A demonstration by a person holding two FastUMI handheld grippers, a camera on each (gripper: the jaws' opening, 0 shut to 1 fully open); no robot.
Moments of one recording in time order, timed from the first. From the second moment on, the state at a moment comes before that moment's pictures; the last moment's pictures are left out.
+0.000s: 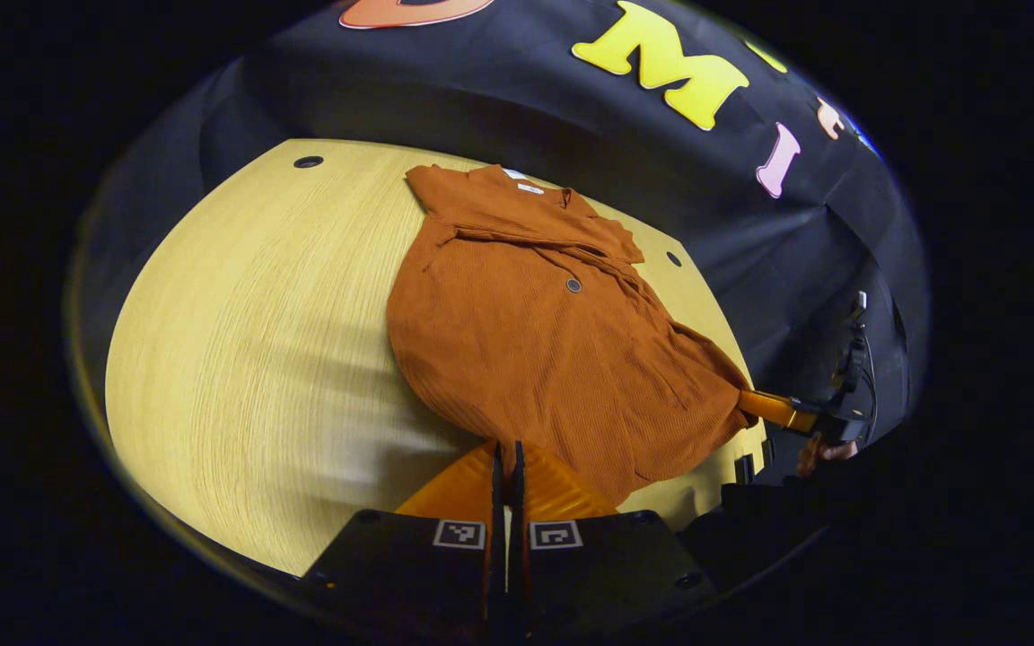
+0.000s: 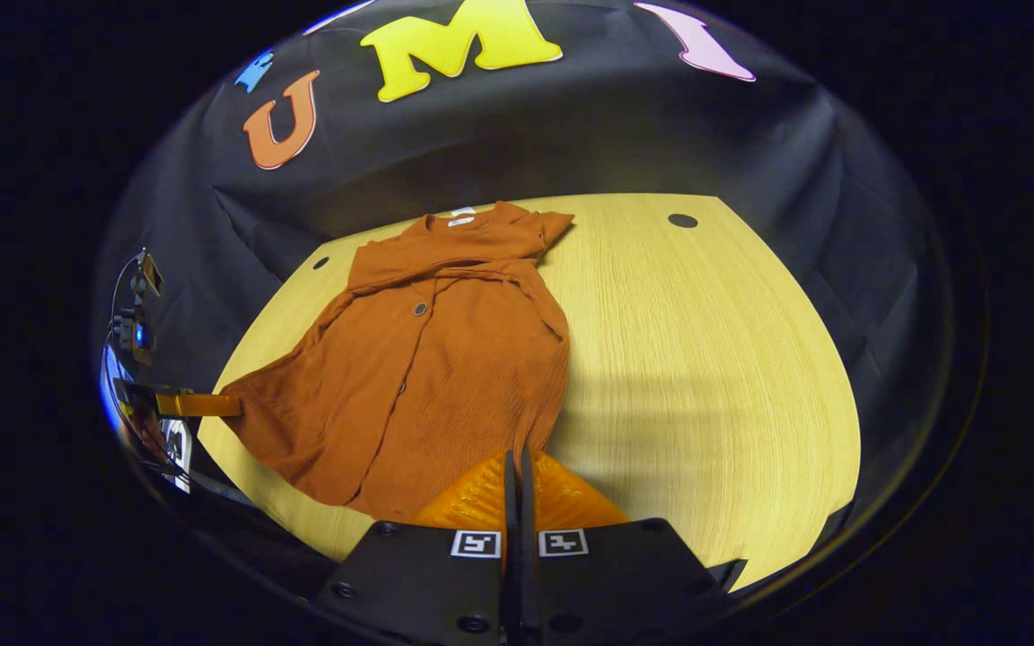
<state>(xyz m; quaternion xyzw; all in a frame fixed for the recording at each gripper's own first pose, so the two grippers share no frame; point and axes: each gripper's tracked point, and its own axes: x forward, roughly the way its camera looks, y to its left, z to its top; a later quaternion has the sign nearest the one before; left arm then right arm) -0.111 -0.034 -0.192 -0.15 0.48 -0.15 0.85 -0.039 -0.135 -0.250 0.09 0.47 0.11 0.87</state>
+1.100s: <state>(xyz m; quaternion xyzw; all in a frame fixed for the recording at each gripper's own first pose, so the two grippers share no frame) 0.137 -0.024 -0.057 -0.13 0.30 -0.18 0.93 0.234 -0.110 -0.116 0.05 0.30 0.14 0.94</state>
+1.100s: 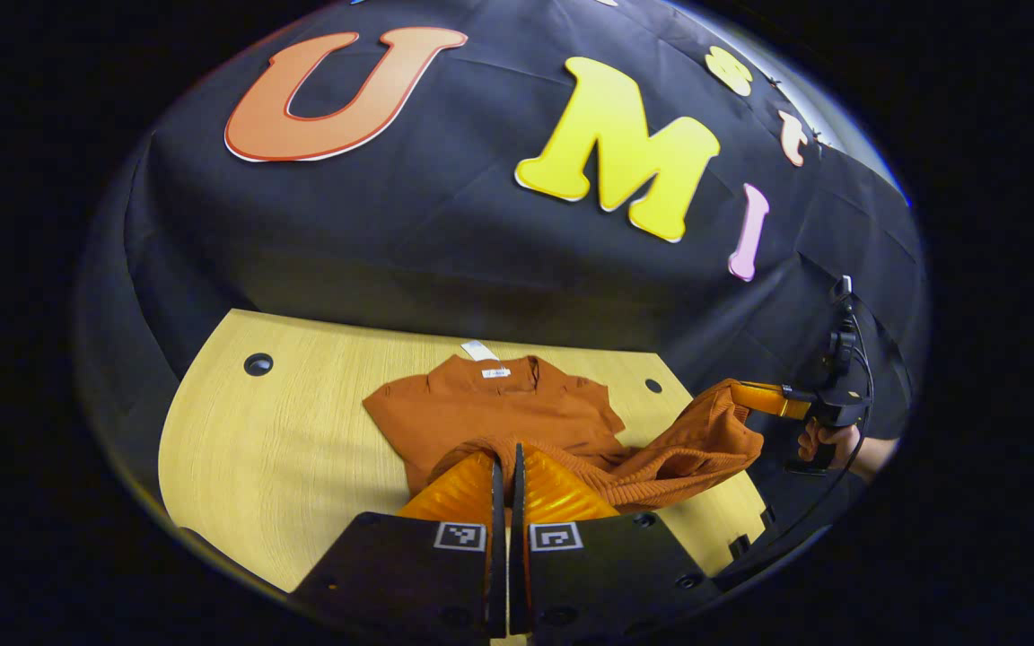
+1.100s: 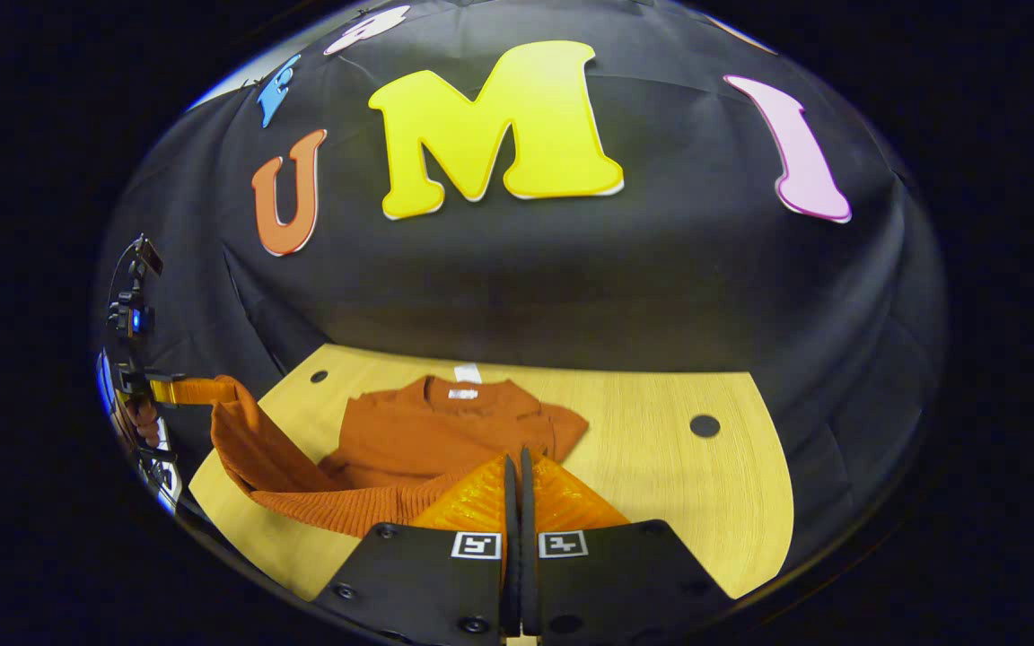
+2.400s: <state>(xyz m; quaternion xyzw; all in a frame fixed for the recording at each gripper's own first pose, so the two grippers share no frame) 0.388 0.059 -0.268 -0.17 0.34 0.00 0.92 0.473 -0.081 -0.334 0.02 0.34 0.02 0.94</state>
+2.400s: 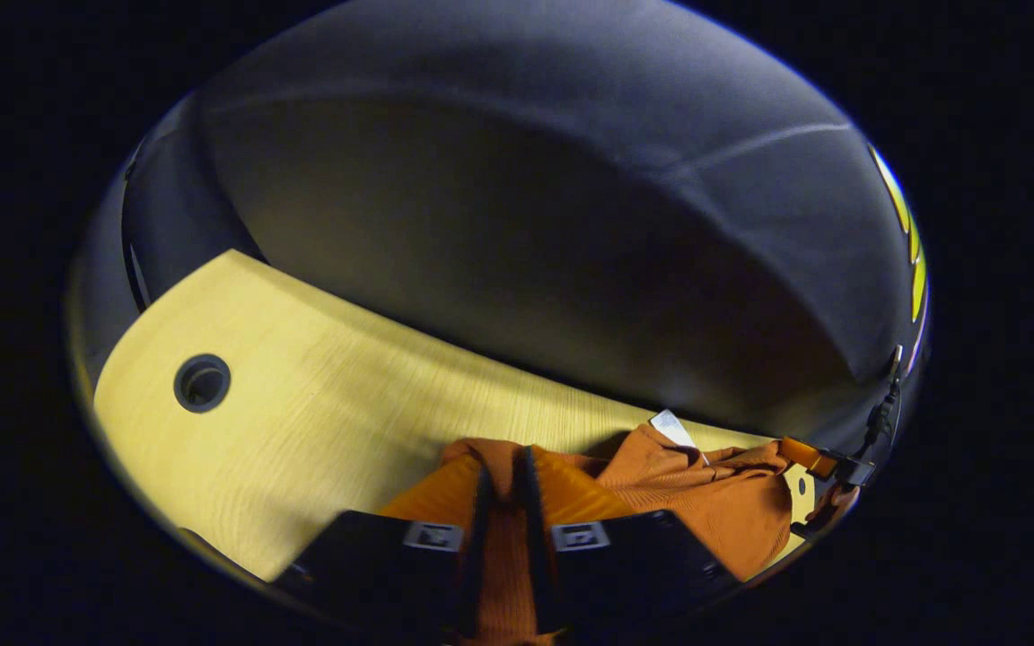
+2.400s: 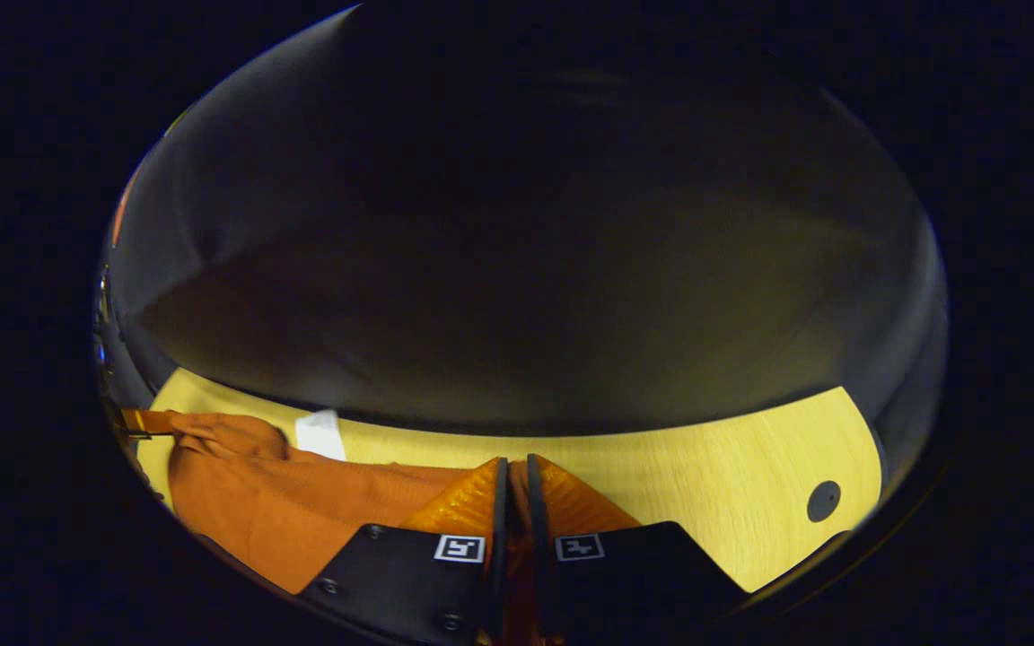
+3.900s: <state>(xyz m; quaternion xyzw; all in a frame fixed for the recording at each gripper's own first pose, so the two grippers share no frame) 0.101 -0.043 0.117 0.00 -0.04 0.00 1.00 0.142 -0.051 0.094 0.02 -0.03 0.05 1.00</state>
